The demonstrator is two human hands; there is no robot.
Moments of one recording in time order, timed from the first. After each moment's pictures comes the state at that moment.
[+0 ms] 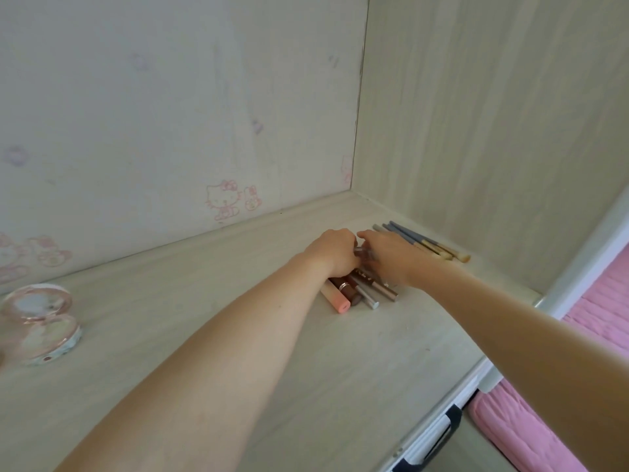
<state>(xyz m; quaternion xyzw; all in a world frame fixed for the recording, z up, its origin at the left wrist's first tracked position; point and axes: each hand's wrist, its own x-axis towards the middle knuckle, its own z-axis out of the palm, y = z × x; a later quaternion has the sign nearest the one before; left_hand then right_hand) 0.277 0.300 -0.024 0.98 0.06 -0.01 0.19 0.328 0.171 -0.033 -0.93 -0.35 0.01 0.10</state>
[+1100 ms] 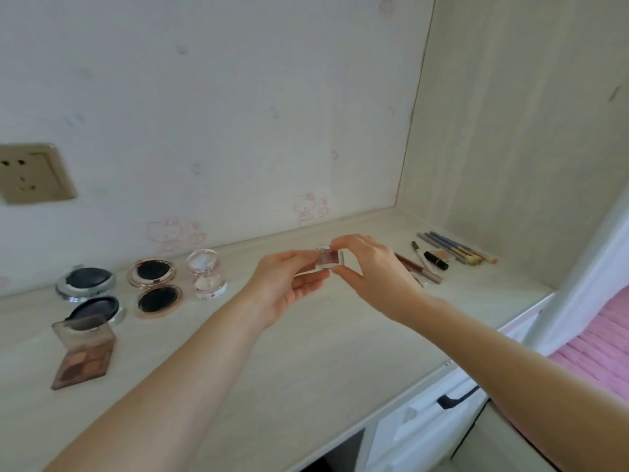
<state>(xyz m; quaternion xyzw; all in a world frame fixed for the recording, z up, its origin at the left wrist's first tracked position) 0.007 0.376 0.019 0.54 0.16 0.13 0.82 0.094 0.222 0.030 -0.81 -0.49 -0.14 0.29</state>
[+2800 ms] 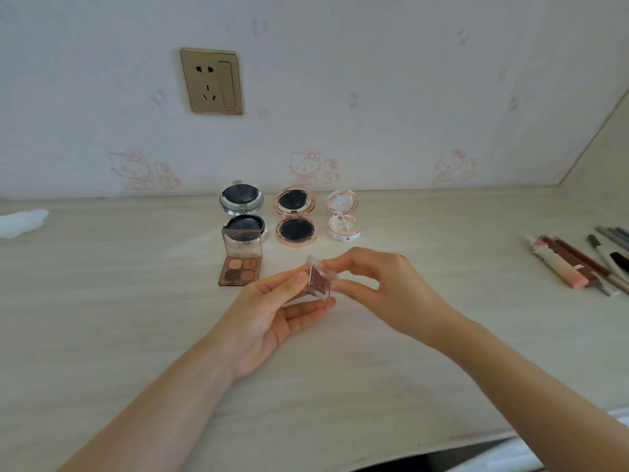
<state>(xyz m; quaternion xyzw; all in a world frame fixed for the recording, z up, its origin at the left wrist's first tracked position) -0.192 0.457 -0.045 0.42 0.21 0.20 0.86 -0.030 0.349 -0.020 -0.68 -0.60 0.15 0.39</state>
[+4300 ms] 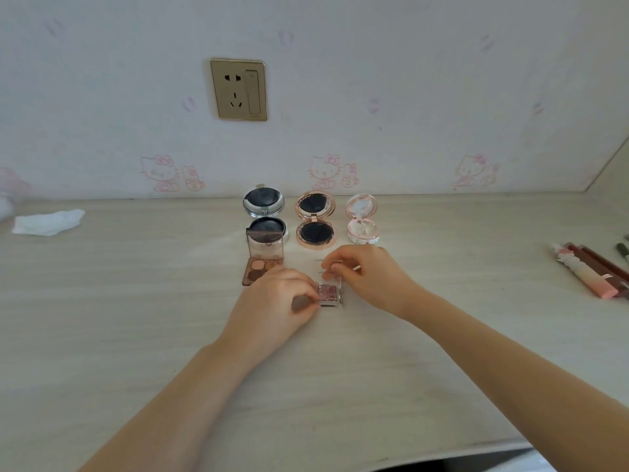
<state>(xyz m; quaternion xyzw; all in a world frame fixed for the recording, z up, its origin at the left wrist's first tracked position) -0.205 0.480 -0.059 0.92 0.22 0.29 0.18 -0.027 0.408 -0.040 -0.71 -0.58 0.16 0.36</state>
